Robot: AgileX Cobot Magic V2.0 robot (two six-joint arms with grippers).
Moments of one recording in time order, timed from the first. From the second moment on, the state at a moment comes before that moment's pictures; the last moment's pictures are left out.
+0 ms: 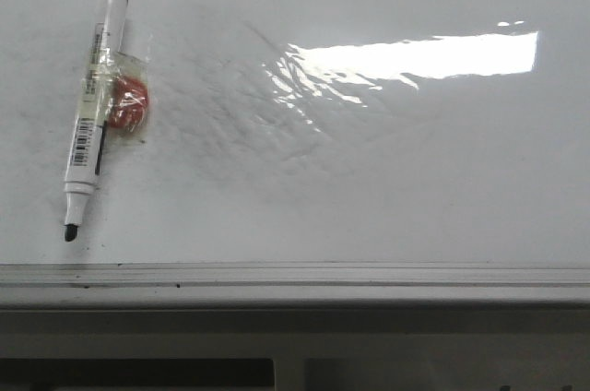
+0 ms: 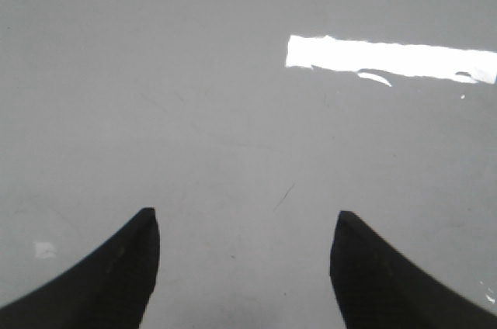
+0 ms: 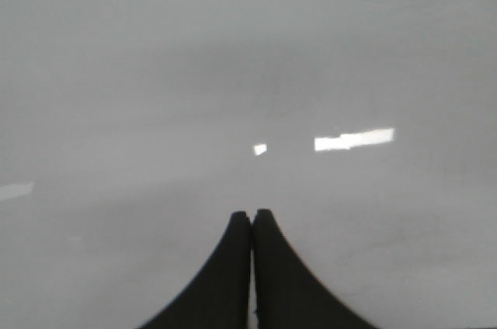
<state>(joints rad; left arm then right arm) -0.01 0.31 -0.22 -0.09 0.08 -0.07 -0.11 0.19 -0.28 0.08 0.51 0.06</state>
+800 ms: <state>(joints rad) -0.74 0.83 -0.22 -0.07 -0.33 -0.10 -0.11 0.19 -0.28 0.09 0.51 0.06</state>
